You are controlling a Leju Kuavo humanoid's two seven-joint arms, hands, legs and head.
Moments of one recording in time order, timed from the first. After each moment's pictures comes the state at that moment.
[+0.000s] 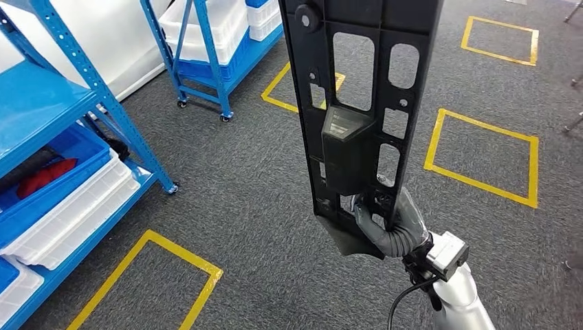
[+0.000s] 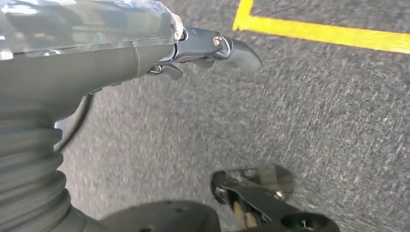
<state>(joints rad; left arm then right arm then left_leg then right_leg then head) -0.10 -0.15 0.97 -0.20 -1.23 0.30 -0.13 -0.08 -0.18 0.10 -1.87 0.09 0.30 -0.46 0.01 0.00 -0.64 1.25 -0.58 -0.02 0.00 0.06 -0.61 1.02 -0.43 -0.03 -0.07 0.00</state>
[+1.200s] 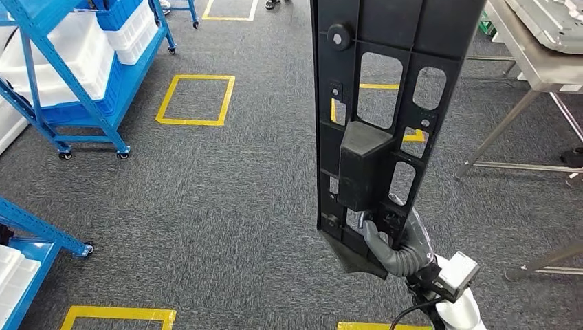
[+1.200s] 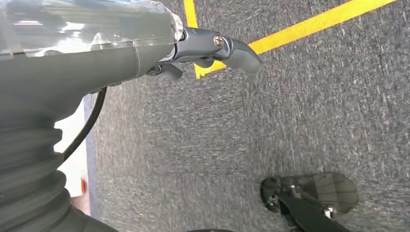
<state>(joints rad) -0.08 -0.13 0.95 -0.20 -1.31 0.27 -0.06 0.04 -0.16 0.08 -1.89 0.05 0.27 -0.50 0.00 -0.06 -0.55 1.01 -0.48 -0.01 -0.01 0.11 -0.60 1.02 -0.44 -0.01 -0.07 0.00</state>
